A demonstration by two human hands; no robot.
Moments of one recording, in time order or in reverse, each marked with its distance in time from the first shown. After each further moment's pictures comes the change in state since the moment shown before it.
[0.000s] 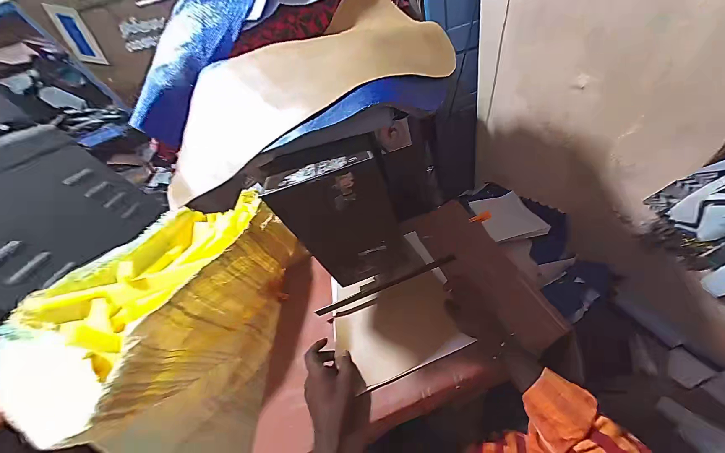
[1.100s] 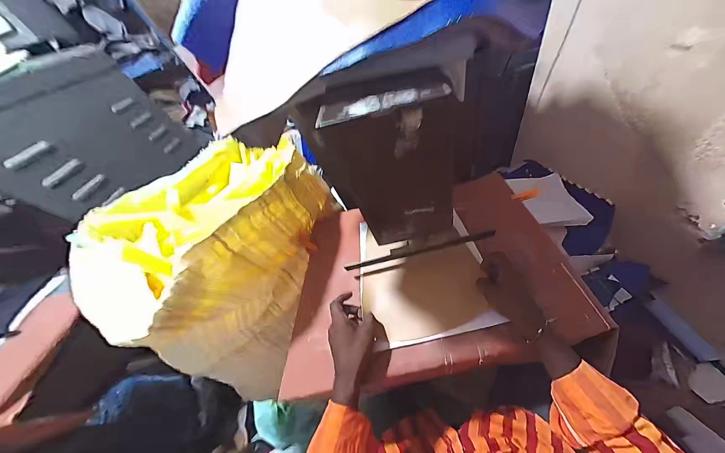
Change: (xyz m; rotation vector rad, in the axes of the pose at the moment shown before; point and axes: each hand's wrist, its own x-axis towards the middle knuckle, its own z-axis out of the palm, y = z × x) left_hand 0.011 -0.005 -0.005 -0.076 -0.024 -0.029; right_hand 0.014 0.020 0.017 0.119 0.055 -0.006
